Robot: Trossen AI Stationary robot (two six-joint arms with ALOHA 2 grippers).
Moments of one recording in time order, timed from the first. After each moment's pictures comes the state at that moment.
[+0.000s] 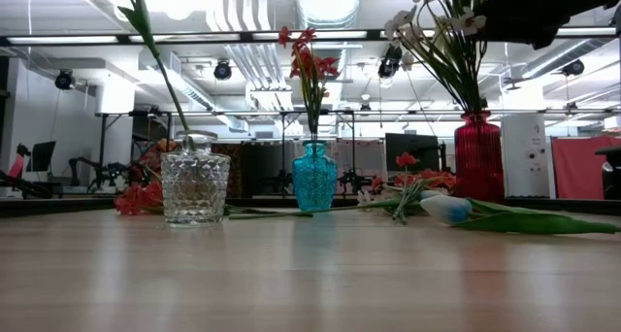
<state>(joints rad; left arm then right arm) -0.62 1.00 1.21 -1.01 -1.22 -0.46 0.52 0.74 0.47 -0.02 1.04 0.20</state>
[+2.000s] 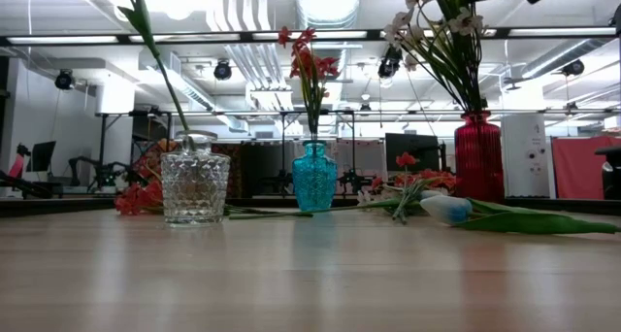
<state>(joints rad) -0.62 1.00 1.21 -1.01 -1.22 -0.48 0.52 0.99 0.97 -0.71 0.92 0.59</state>
